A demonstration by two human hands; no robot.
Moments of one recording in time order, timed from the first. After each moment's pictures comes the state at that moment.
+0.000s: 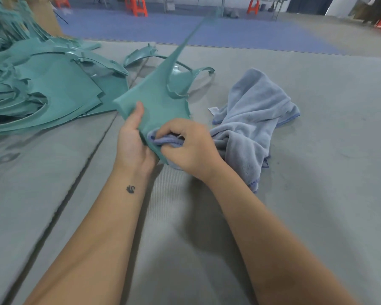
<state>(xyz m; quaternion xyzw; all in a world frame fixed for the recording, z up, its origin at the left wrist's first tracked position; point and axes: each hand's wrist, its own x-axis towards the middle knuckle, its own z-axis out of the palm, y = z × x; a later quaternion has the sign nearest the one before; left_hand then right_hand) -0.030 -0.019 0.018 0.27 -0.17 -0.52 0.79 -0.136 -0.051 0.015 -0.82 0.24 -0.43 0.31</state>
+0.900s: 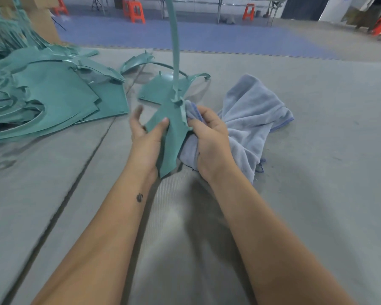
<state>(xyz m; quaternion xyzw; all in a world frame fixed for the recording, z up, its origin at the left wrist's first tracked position) -0.035 -0.031 0.009 0.55 -0.26 -0.37 0.71 -0.142 -0.059 0.031 -0.42 0.25 -0.53 0.69</state>
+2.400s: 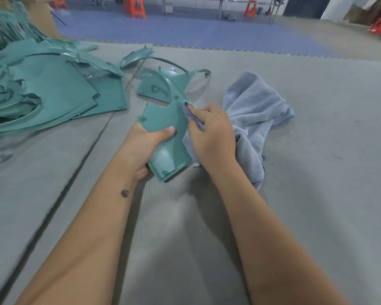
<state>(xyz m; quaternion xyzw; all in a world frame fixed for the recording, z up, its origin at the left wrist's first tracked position) -0.036 -0.009 0.026 0.49 -0.34 -0.46 0.66 -0.156 -0.072 0.022 -0.77 0.42 -0.45 0.15</state>
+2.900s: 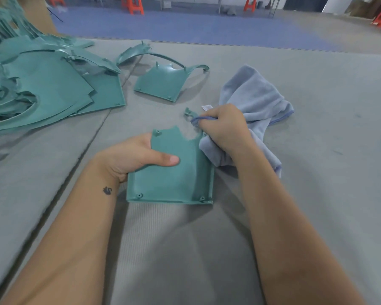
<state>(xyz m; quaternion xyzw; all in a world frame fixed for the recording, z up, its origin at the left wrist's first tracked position) -0.013 0.008 0.024 0.47 -0.49 -0.61 0.40 -0.184 -0.103 0.035 -0.77 0.50 -0.30 0.25</state>
